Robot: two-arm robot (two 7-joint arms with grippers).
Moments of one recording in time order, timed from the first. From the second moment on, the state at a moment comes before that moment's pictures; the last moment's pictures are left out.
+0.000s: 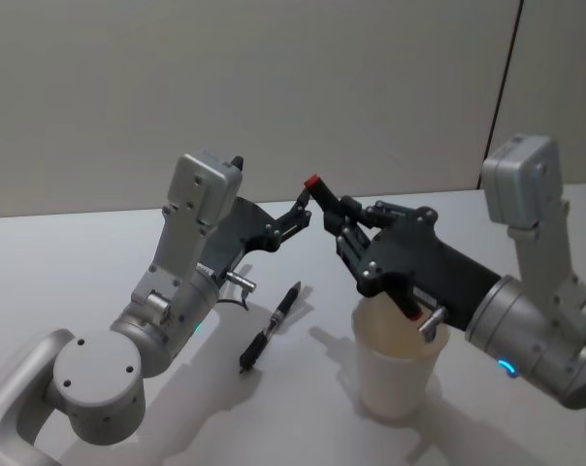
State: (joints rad) left arm -0.24 0.38 0.45 -1.63 -0.20 0.01 -0.01; right arm 0.08 0.31 -0.37 -1.92 0.21 0.20 0.36
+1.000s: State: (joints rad) left arm -0.24 0.38 0.45 -1.63 -0.20 0.01 -0.01; right arm 0.05 0.29 -0.40 -1.86 0.19 0.13 0.30
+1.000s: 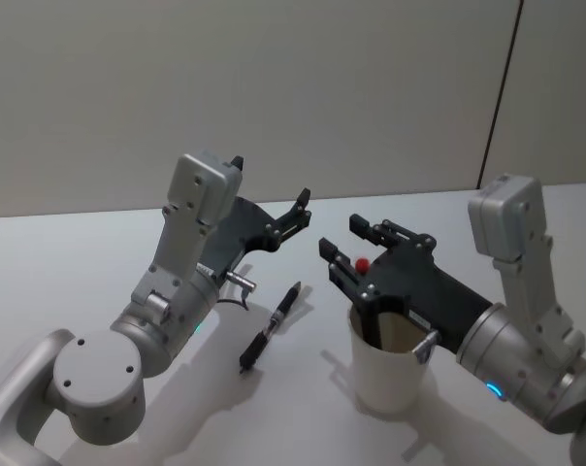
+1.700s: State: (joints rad) left arm -0.24 0.38 0.45 -1.63 -0.20 0.01 -0.01; right arm 0.04 0.31 -0.38 -1.86 0.20 0.12 0.28
